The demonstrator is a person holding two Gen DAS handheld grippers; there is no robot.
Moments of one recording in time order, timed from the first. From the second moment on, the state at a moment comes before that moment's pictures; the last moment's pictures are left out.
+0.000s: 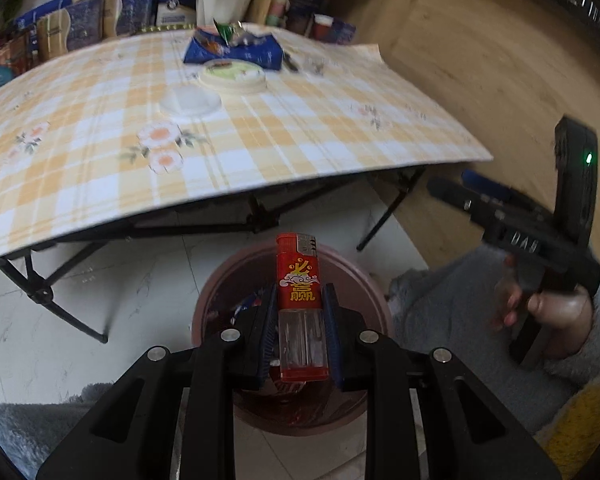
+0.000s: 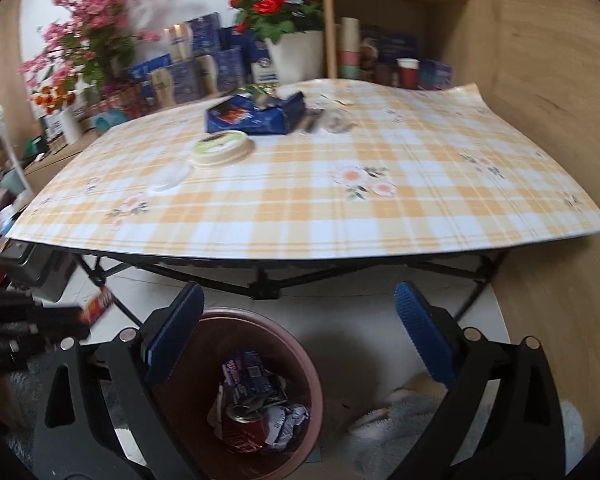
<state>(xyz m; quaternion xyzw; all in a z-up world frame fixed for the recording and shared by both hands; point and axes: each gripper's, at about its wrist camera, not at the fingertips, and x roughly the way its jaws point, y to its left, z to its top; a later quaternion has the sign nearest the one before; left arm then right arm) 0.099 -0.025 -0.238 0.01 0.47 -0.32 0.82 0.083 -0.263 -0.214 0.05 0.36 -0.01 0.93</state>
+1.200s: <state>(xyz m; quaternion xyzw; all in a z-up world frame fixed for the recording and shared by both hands) 0.102 -0.011 -0.232 -0.02 0.44 -0.28 0.85 0.084 -0.260 -0.223 0.05 0.37 -0.01 0.93</state>
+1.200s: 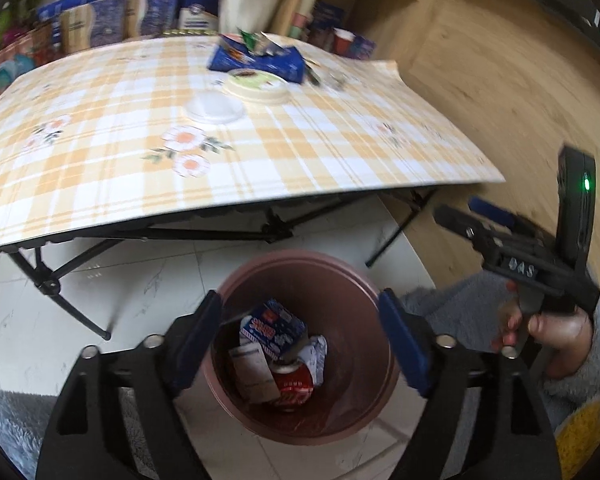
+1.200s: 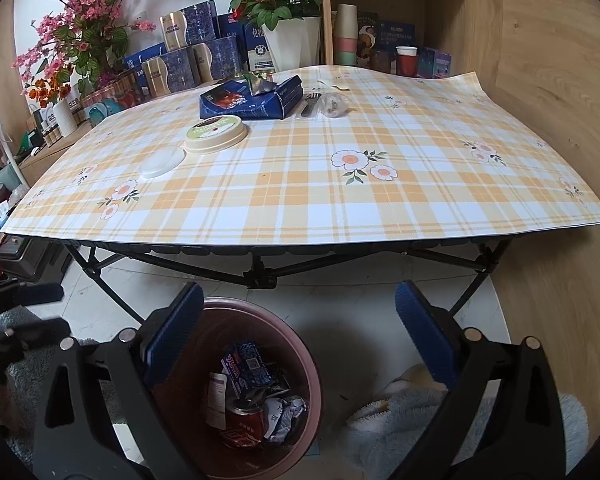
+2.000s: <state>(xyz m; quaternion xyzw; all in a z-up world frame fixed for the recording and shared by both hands) 0.283 -0.083 -0.176 0.07 0.43 -0.28 0.85 0.175 -0.324 -0.169 0.09 0.36 -0.01 0.93</state>
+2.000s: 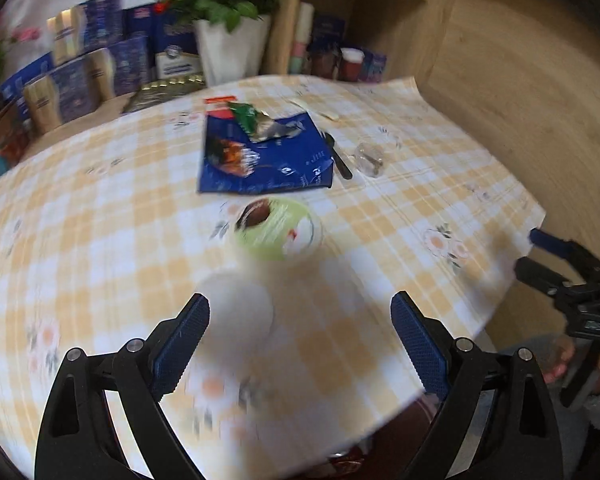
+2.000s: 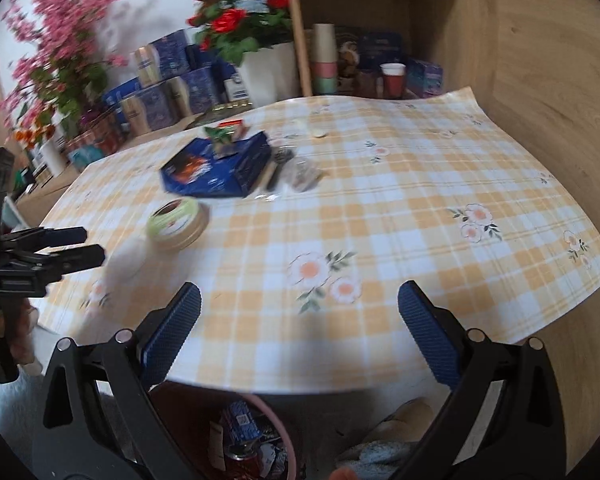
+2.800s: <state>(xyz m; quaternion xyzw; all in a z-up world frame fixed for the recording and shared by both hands) 0.361 -0.117 -0.206 0.10 0.45 -0.23 0.86 0.232 -0.347 -0.178 0.10 0.38 0.04 0.92</state>
